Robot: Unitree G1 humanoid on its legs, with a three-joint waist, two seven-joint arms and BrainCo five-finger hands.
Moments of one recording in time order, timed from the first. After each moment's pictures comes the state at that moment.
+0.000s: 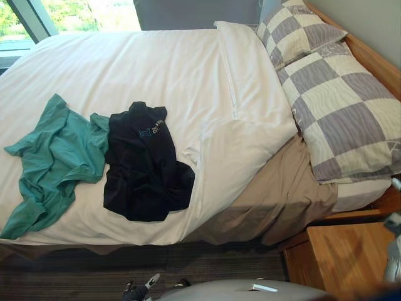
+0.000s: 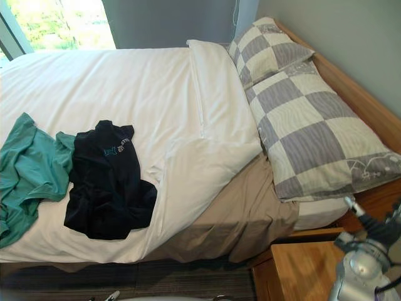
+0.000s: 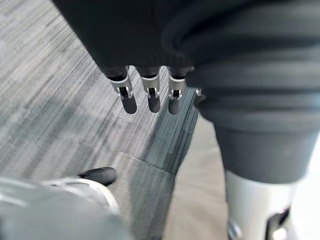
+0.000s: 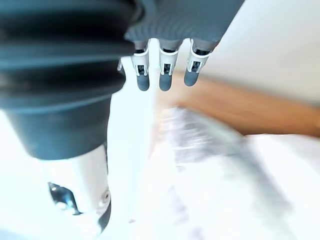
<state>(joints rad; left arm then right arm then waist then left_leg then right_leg) 0.28 0.05 0.33 0.93 -0.07 -0.05 0.11 0.02 -0.33 -0.65 0.06 0.07 -0.04 -0.30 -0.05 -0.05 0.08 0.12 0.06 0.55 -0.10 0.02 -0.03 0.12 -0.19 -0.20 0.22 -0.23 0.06</state>
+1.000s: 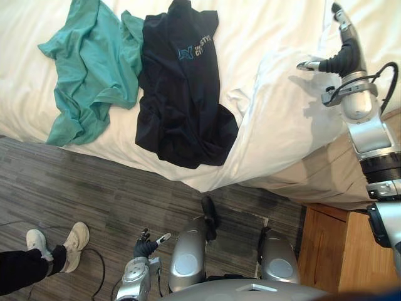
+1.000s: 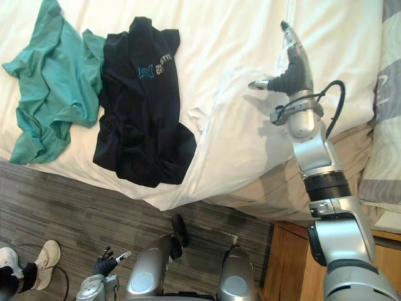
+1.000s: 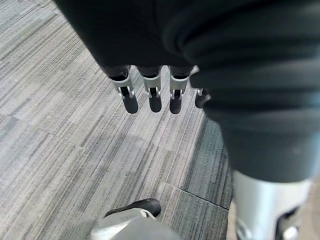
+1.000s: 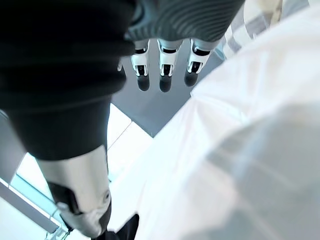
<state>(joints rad) 0.11 0.14 0.12 0.85 -0.18 -0.10 0.11 -0.81 -0.64 0.17 0.35 -0.14 -0.06 -0.21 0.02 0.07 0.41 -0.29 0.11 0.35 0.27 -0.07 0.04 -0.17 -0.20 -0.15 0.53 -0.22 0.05</state>
